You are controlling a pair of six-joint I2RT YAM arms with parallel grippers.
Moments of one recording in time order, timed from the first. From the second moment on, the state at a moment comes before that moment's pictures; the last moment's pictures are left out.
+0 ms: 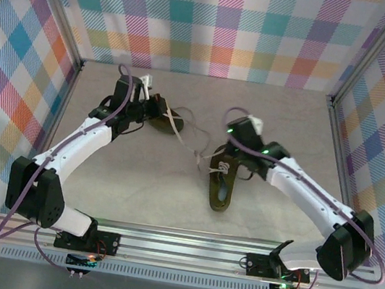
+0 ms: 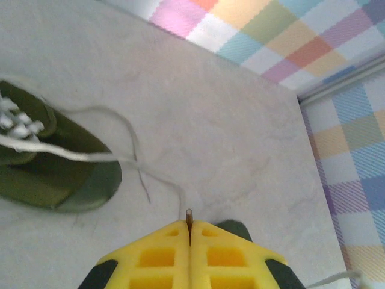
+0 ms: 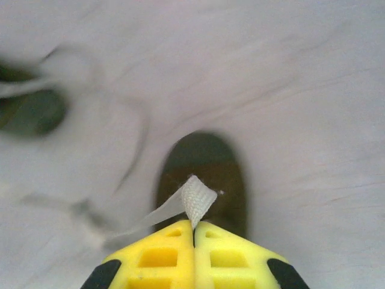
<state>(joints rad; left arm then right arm) -0.30 1.42 1.16 -0.25 0.23 -0.63 0.64 1.35 1.15 -0.70 0.38 0.68</state>
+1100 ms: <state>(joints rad) 0.00 1.33 1.02 -0.32 0.25 -0.63 -0.20 1.12 0.88 -0.61 0.05 0.67</state>
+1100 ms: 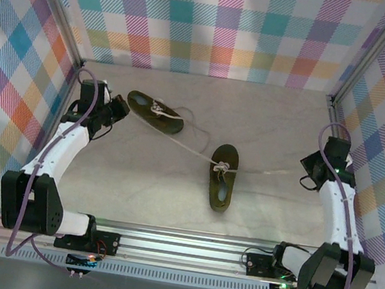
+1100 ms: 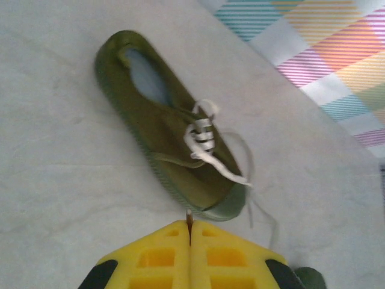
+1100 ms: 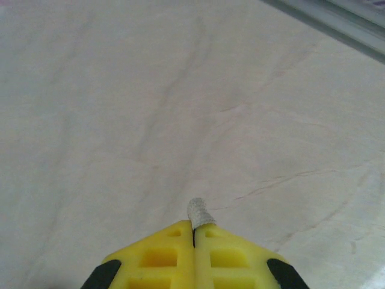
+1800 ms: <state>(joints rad) -0.33 1.77 1.80 -0.32 0.36 -0.63 0.65 1.12 1.27 -0.38 -0.50 0.44</state>
